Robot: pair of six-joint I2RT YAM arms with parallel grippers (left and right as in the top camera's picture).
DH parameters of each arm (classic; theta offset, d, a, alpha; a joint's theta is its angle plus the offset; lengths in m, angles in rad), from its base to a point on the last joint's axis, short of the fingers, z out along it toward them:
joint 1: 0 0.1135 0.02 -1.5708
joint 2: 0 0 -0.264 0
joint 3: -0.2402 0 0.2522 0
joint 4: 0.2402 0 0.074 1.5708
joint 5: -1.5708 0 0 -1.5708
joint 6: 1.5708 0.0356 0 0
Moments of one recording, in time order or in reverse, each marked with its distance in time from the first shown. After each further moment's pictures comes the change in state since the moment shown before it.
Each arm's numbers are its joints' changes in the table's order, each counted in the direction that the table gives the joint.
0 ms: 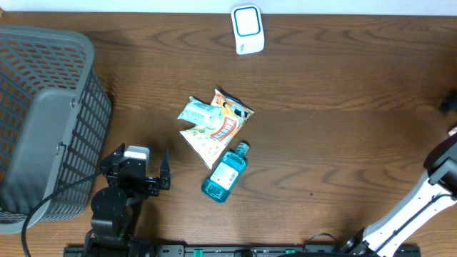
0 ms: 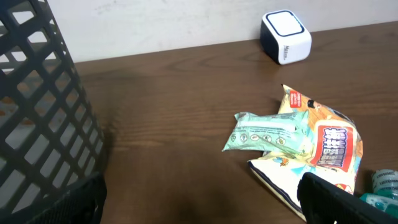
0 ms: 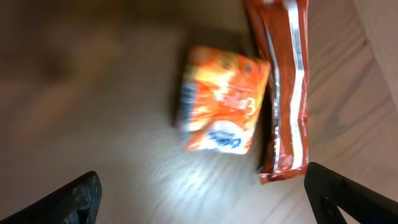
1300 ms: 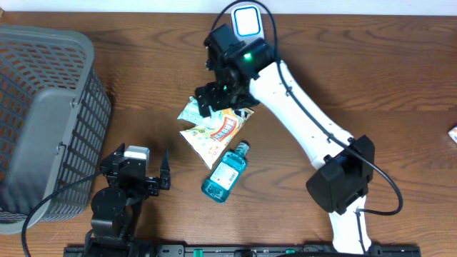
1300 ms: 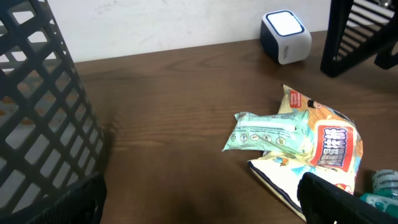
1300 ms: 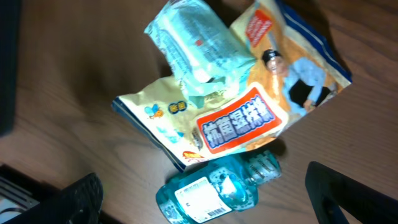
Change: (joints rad) left arm 0.000 0.000 0.000 0.000 0.000 0.000; right arm 1.332 -0.174 -0.002 0.141 0.488 0.316
